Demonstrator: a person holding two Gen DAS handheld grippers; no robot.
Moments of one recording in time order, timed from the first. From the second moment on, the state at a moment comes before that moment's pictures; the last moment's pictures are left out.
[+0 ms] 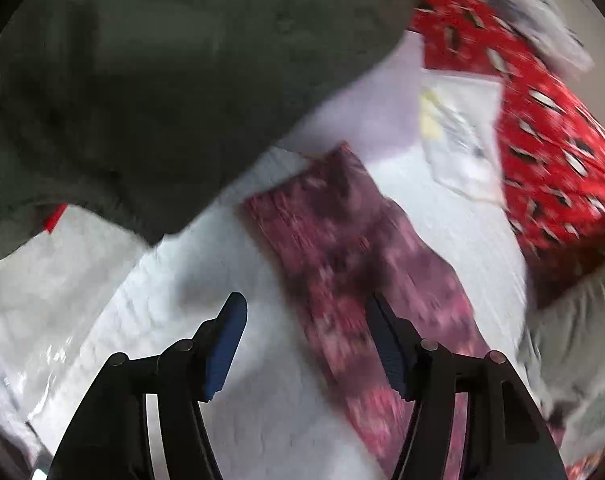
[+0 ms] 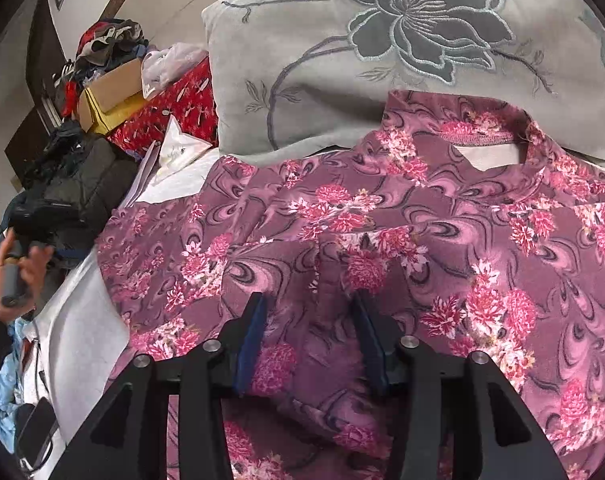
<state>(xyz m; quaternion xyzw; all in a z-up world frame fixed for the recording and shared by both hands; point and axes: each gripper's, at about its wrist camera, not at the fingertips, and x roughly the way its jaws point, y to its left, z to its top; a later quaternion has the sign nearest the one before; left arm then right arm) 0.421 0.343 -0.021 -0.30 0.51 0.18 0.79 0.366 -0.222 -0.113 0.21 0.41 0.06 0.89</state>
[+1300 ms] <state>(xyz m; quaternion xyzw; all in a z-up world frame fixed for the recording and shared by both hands) 0.328 0.112 0.097 -0.26 0.46 -0.10 0.84 0.314 -0.350 -0.096 0.21 0.43 -0.11 0.87</state>
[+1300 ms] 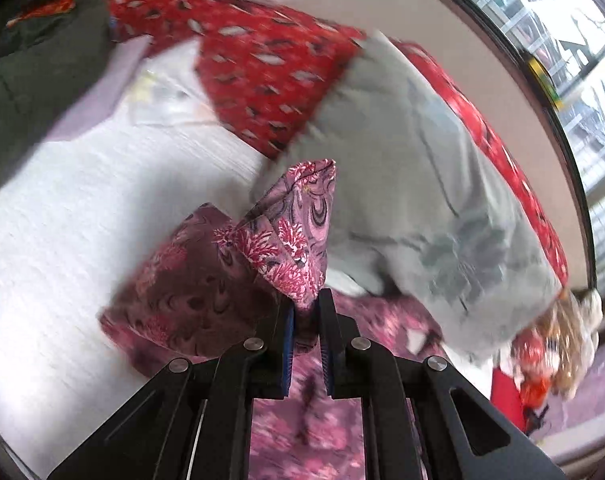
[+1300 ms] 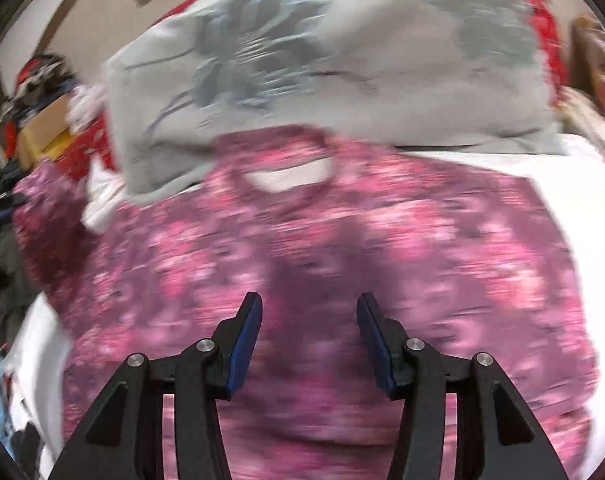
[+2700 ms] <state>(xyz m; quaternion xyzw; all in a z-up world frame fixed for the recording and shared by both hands) 0.311 0.096 -0.049 -0.32 0.54 -0.12 0.76 0.349 -0.321 -0.118 0.49 0.41 0.02 0.77</state>
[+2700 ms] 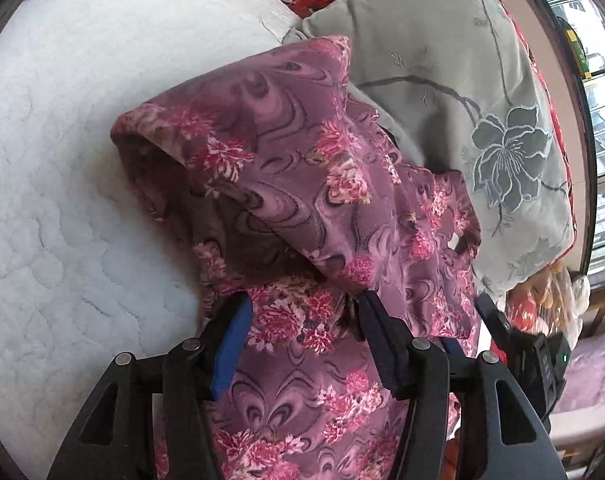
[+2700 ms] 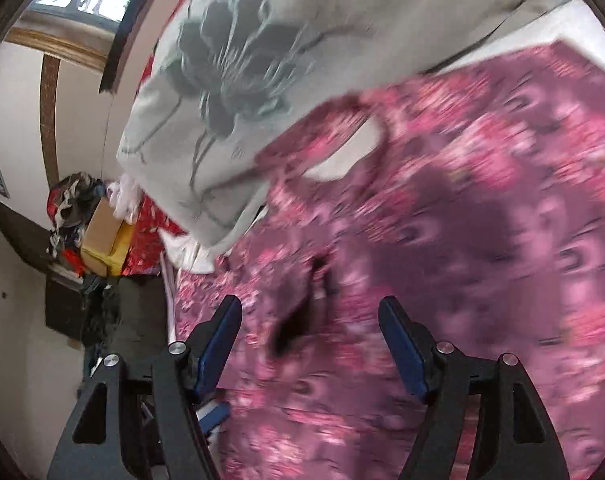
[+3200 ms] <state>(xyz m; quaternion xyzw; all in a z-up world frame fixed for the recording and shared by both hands) 0.299 0.111 -0.053 -0.34 0.54 -0.12 0.76 0.335 -0.345 -0.078 0.43 0.37 0.04 0.82</state>
